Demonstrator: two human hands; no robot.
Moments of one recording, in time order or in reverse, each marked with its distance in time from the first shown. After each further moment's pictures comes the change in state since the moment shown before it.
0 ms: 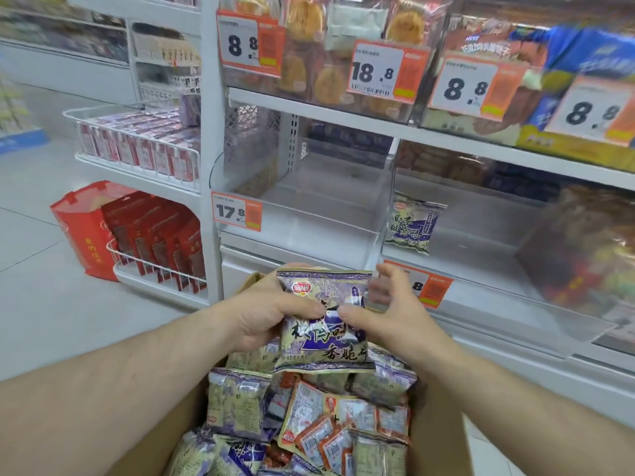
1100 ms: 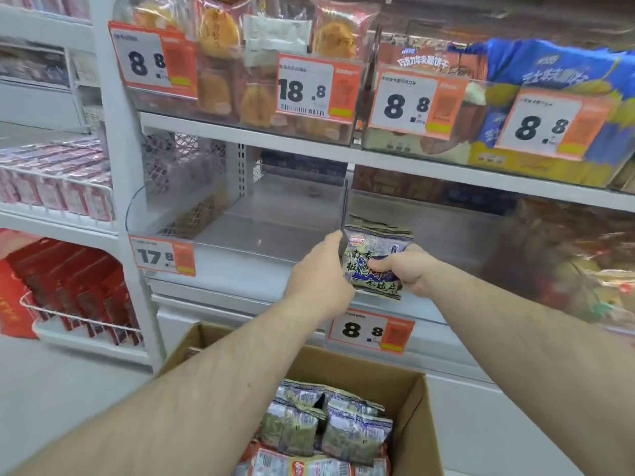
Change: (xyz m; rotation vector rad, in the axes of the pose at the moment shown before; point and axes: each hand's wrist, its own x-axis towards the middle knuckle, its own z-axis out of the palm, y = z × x) left_hand 0.136 0.053 0.097 0.896 0.336 0.381; right_hand 0.179 0.034 -0.136 0.045 0.298 0.354
